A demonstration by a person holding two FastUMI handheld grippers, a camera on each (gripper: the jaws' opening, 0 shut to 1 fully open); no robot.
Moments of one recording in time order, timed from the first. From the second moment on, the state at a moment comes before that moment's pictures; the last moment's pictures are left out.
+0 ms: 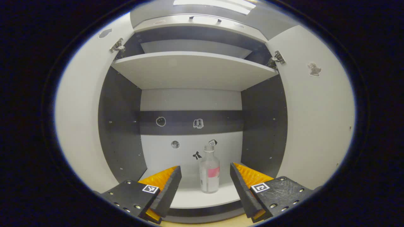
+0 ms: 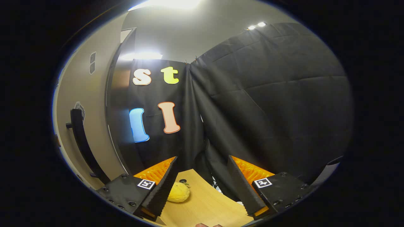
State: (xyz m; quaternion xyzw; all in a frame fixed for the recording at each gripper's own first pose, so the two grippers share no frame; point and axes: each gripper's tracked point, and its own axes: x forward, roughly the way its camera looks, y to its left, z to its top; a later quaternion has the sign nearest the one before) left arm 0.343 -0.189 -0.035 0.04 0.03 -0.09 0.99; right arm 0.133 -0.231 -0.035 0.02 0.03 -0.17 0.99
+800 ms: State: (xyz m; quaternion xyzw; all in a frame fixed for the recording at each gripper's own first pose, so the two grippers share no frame) left arm 0.440 -0.213 -0.110 0.02 0.08 -0.09 0.99; right arm 0.199 -0.254 -0.039 0.01 0.04 -0.18 0.98
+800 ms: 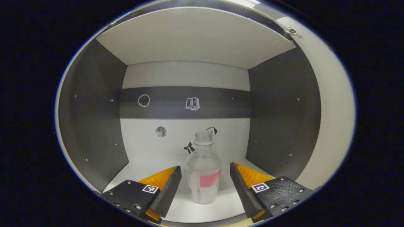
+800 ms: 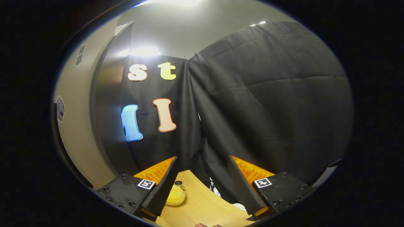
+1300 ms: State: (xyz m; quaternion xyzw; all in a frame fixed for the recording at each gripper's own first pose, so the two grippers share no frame) left arm 0.458 -0.208 -0.130 0.02 0.10 -0.09 0.99; right arm 0.219 -0.258 -0.046 0.00 0.05 -0.17 0.98
